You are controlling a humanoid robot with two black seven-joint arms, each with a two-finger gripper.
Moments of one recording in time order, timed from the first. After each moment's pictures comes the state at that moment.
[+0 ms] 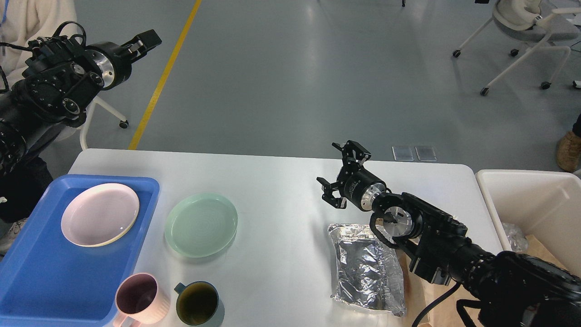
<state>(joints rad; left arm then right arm) -1.41 0.31 0.48 -0.27 0.34 -0.19 -0.08 0.79 0.06 0.49 0.38 -0.02 0.29 0.13</state>
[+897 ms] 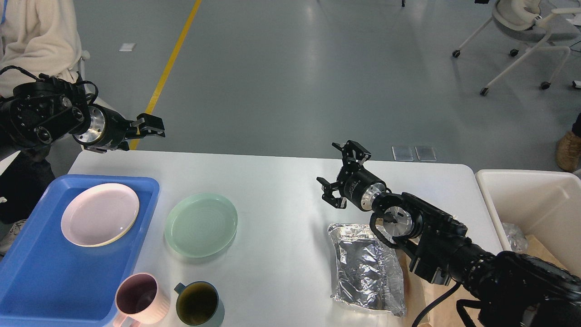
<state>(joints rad) -1.42 0.45 0.73 -0.51 0.35 -0.58 -0.06 0.79 0.06 0.49 0.38 -0.02 0.29 0.13</state>
